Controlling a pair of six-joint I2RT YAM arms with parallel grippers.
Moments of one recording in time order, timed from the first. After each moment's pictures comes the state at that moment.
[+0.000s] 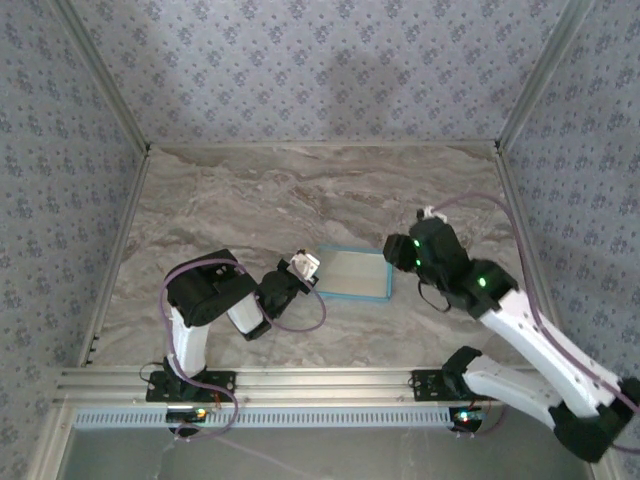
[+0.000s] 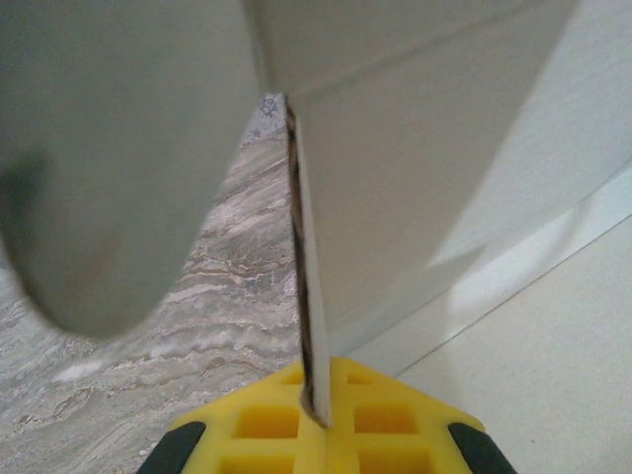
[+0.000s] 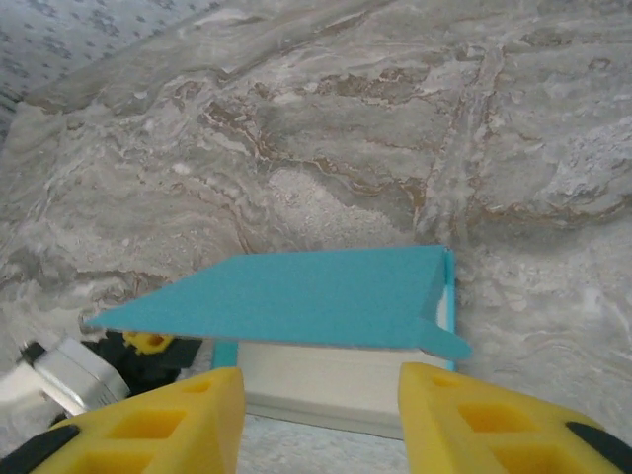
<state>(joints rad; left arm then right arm) -0.89 1.97 0.40 1.44 -0.33 0.23 0.68 0.94 1.00 -0.79 0.24 0.78</state>
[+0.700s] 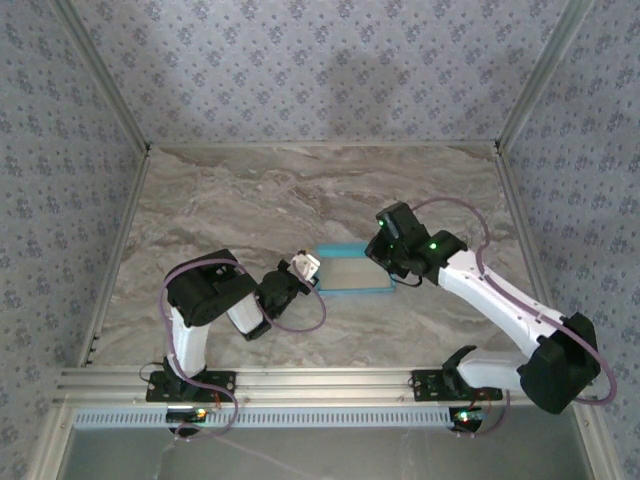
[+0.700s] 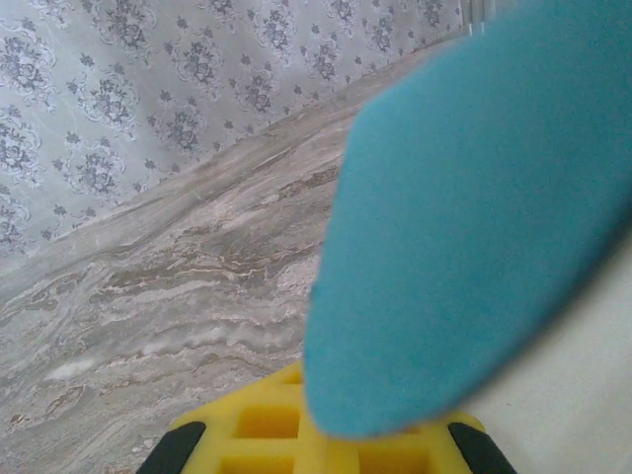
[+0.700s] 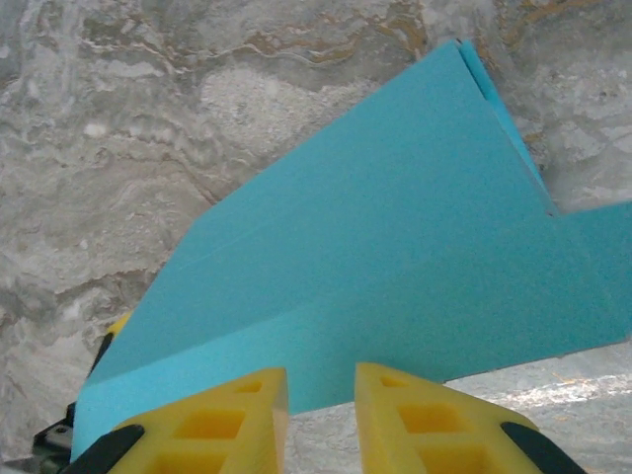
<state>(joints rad) -0.89 1.97 0.40 1.43 -0.31 0.23 0.63 1.23 0.98 -0.70 0.05 1.12</state>
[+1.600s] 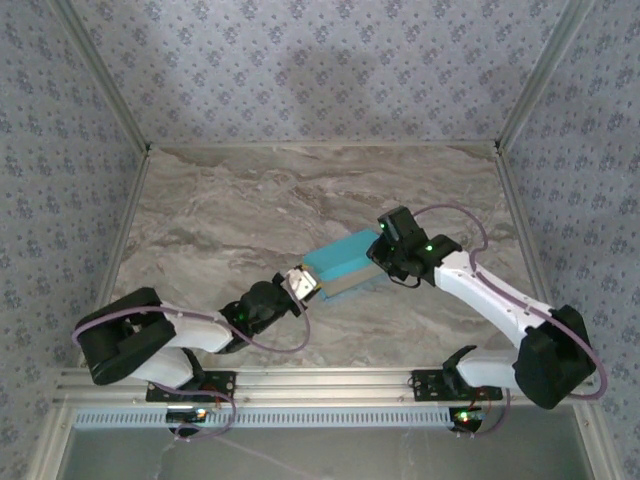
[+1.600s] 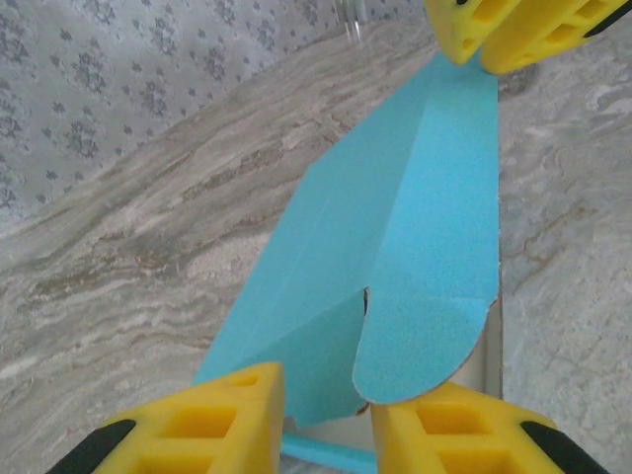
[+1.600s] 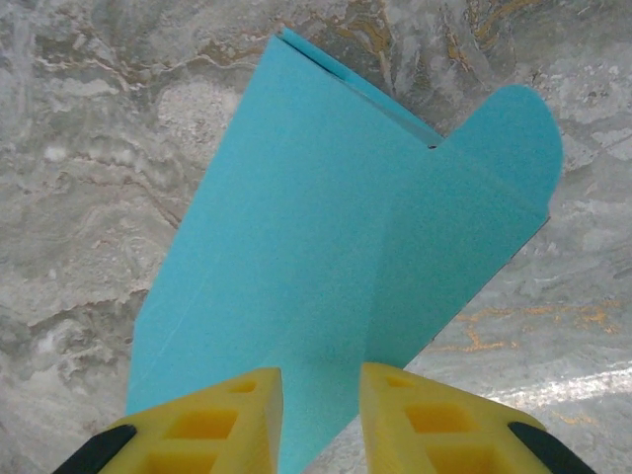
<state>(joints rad) -1.01 1.39 0.26 0.87 -0.23 0.18 0.58 1.28 0.90 -0.60 0.04 1.13</state>
